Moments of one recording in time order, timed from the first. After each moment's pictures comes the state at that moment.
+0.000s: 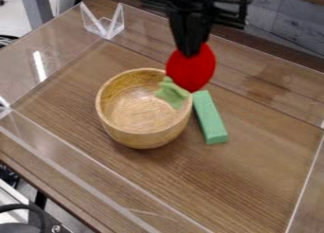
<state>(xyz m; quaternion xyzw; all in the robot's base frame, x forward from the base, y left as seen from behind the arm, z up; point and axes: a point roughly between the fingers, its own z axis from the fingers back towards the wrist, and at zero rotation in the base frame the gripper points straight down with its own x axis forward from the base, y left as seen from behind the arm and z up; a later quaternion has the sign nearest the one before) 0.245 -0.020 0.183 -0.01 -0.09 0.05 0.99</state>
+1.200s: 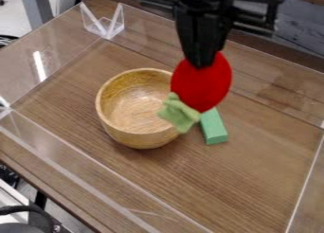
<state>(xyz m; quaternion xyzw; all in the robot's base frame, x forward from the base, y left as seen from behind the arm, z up) 0.202 -0.057 0.209 -0.02 -0.08 0.03 1.00</state>
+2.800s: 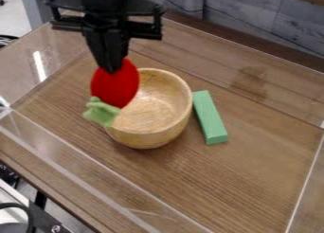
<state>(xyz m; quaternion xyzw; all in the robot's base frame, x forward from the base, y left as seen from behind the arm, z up) 0.197 0.039 0.167 0.01 -0.06 0.19 0.98</state>
